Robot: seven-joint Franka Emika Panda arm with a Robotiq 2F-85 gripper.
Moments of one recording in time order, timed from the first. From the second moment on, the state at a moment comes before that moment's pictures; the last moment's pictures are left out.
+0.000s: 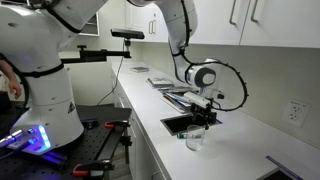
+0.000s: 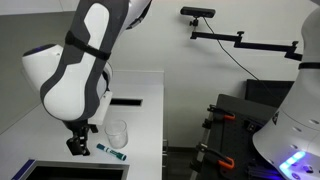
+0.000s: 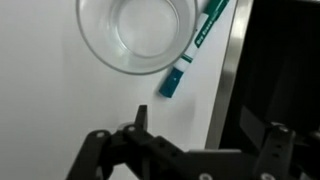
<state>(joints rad) 0.23 0.81 0.12 -1.82 -0.22 2.56 -0.06</state>
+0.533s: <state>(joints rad) 0.23 0.92 0.11 -1.70 -0.19 2.50 -0.04</state>
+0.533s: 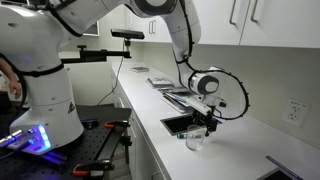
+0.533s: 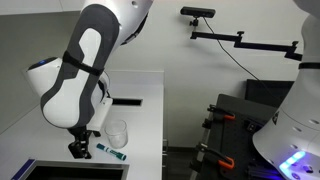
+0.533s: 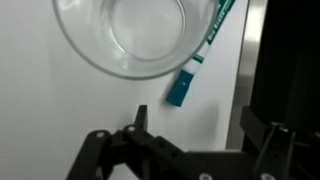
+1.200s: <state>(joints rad) 0.19 0.97 0.11 -1.66 -0.09 2.48 -0.04</state>
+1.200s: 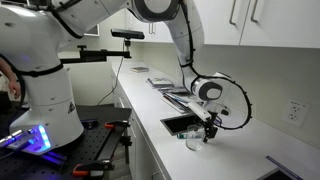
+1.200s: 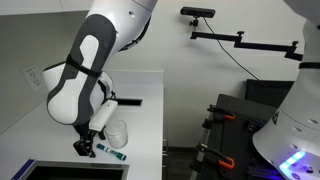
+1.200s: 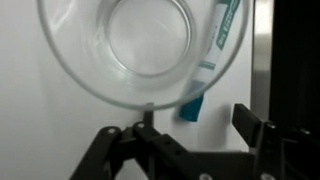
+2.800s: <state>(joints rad) 0.19 0.84 0.14 -1.75 -0.05 2.64 -0.03</state>
